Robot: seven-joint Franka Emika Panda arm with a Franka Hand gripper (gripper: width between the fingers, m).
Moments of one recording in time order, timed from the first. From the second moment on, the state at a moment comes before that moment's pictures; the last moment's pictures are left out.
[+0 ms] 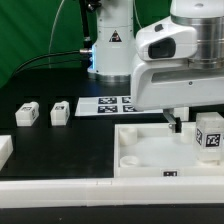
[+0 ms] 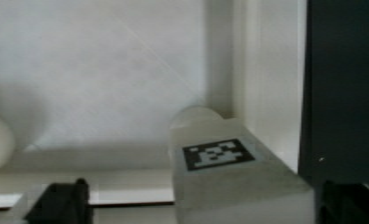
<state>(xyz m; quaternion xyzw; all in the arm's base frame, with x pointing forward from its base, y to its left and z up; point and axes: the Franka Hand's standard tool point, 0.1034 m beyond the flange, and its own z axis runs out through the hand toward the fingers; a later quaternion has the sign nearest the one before) 0.606 0.111 0.078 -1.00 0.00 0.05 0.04</state>
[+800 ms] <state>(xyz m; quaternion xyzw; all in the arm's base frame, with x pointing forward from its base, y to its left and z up) 0.606 0.111 0.077 -1.00 0.00 0.05 0.04</state>
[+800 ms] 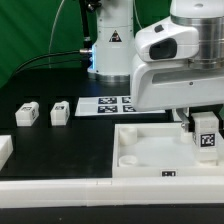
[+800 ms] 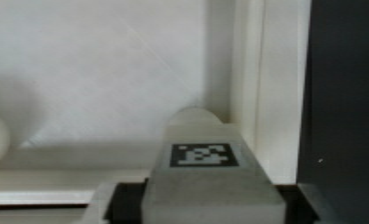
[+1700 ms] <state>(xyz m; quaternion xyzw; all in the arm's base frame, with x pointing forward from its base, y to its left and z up) 0.603 0.119 0.076 -0.93 0.36 0.06 0.03</state>
